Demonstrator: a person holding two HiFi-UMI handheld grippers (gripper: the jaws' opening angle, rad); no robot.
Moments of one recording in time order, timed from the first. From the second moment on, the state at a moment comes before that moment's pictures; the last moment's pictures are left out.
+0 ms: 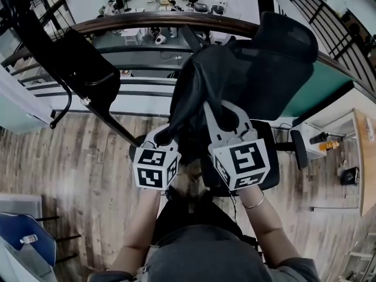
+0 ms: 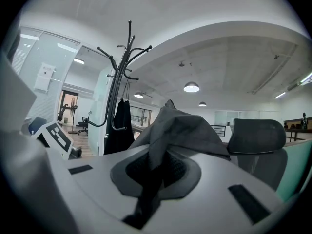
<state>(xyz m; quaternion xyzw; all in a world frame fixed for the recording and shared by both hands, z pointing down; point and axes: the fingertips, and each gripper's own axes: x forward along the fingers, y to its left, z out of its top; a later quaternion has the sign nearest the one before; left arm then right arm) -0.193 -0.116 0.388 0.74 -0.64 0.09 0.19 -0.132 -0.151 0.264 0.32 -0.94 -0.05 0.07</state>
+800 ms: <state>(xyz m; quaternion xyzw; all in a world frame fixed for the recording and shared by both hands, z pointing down) 0.009 -0.163 0.396 0.84 -0.50 0.13 0.18 0.078 -0.179 0.271 0.46 -0.88 -0.02 0.08</state>
